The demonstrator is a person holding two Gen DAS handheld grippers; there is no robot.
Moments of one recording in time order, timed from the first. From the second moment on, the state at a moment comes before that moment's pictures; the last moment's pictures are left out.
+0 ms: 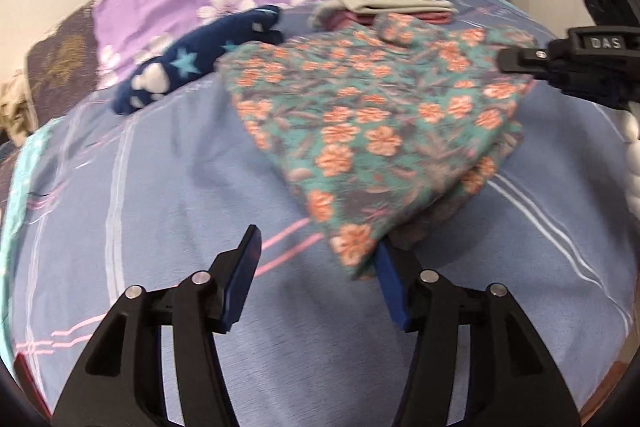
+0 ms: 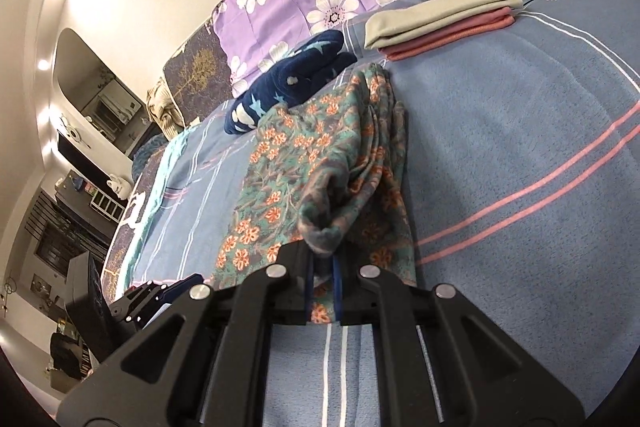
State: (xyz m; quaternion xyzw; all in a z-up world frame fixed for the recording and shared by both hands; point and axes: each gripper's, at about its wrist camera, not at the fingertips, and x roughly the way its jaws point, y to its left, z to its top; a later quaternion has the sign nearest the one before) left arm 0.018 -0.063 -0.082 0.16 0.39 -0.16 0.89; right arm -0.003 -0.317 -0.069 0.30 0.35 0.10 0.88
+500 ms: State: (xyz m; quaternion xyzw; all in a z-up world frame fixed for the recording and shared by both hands) left arm 0.007 -0.038 -0.102 0.10 0.43 -0.16 0.88; right arm -0.022 -0.338 -0.118 0.33 0.41 0.08 0.85
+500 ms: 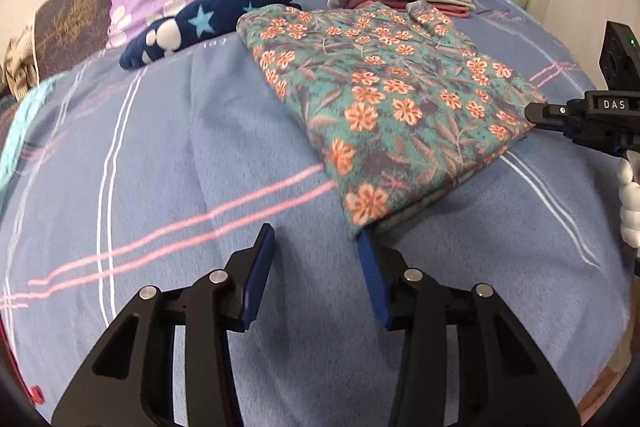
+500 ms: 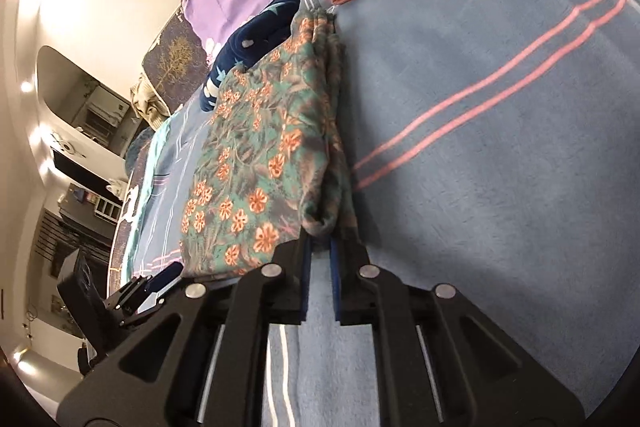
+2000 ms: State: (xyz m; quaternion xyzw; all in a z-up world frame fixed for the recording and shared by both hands) left arm 0.063 -0.073 -0.061 0.02 0.34 -0.24 0.91; right arm -0.006 -0.273 -0.035 0.11 0.29 0.01 0.95
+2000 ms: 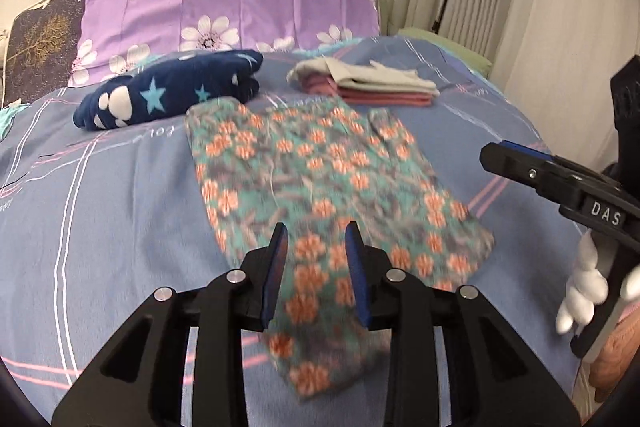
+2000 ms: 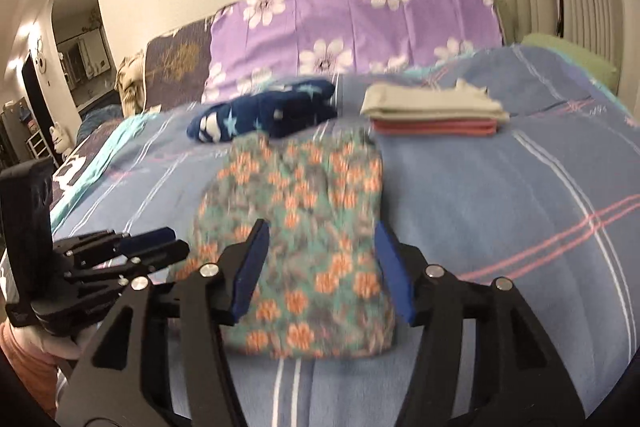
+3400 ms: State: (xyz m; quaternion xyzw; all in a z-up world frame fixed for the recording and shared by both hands) left arm 0.150 -0.075 -0.109 0.07 0.40 -0.17 0.90; right arm 0.162 -0.321 -0.119 0.19 0.45 0.07 0.87
